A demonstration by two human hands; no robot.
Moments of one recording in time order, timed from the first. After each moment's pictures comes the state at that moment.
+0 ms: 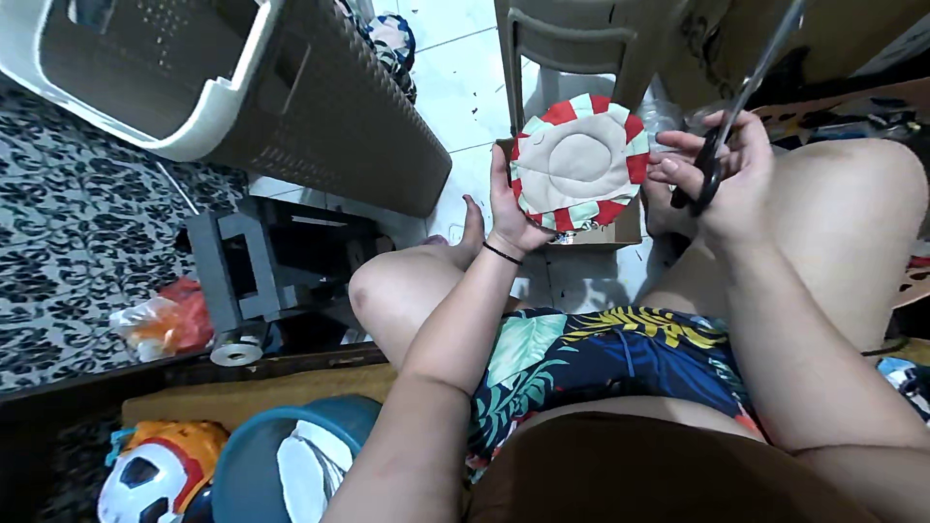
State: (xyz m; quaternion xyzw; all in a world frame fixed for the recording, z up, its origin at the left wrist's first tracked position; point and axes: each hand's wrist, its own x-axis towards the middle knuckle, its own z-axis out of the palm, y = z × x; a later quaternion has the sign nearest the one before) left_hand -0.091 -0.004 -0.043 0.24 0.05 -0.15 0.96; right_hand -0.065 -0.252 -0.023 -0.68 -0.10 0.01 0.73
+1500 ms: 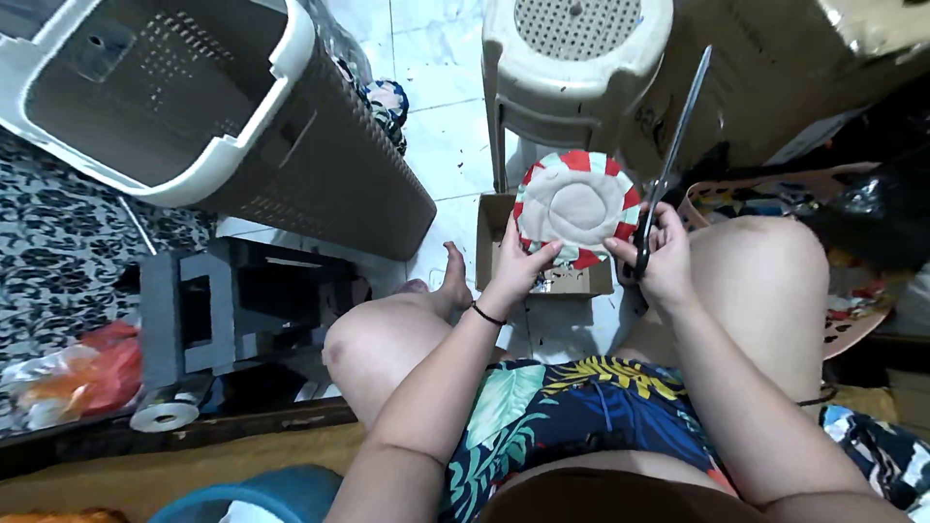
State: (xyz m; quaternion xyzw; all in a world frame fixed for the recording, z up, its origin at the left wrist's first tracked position) left_hand -0.106 -0.019 -0.022 0.63 0.09 -0.07 0.77; right_hand -0.072 -0.235 -0.030 -0.72 -0.01 0.03 0.69
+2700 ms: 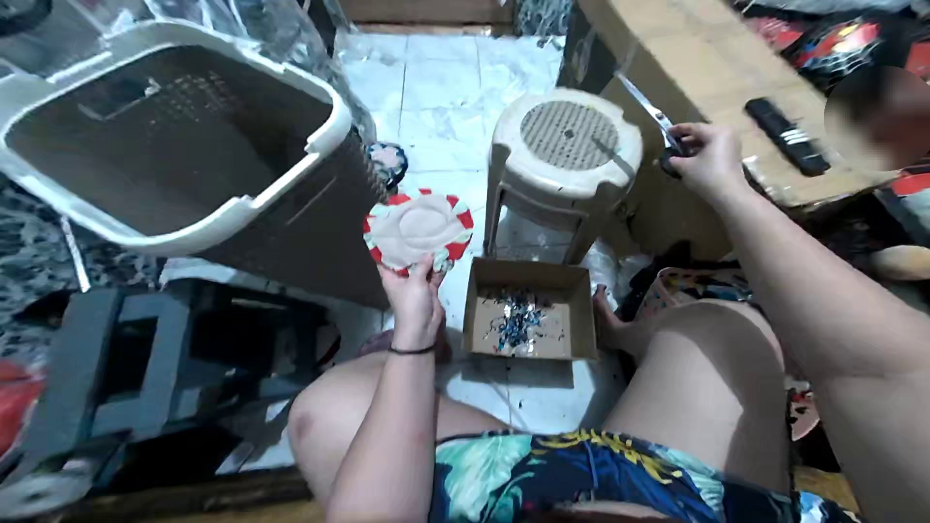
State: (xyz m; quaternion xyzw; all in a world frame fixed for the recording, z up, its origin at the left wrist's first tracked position) left_hand -0.061 0.084 0.002 0.48 0.29 0.27 0.78; right_hand 0.175 -0.272 0.092 -0.94 -0.10 -0.06 0.31
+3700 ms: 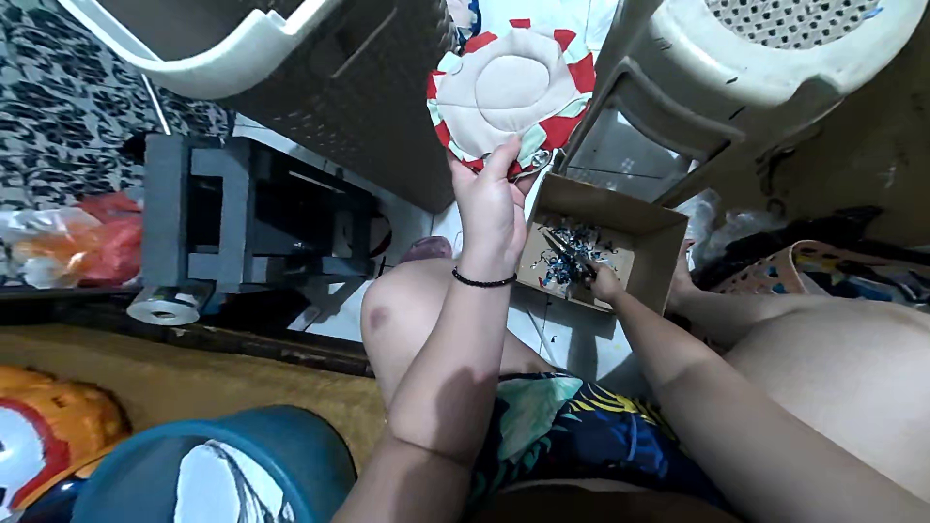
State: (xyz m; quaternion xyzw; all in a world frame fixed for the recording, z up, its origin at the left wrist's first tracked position) left_hand -0.043 0.079 0.026 0.34 0.31 0.29 0.84; right_hand -0.004 -0.145 -0.300 -0.86 -0.07 0.46 0.22
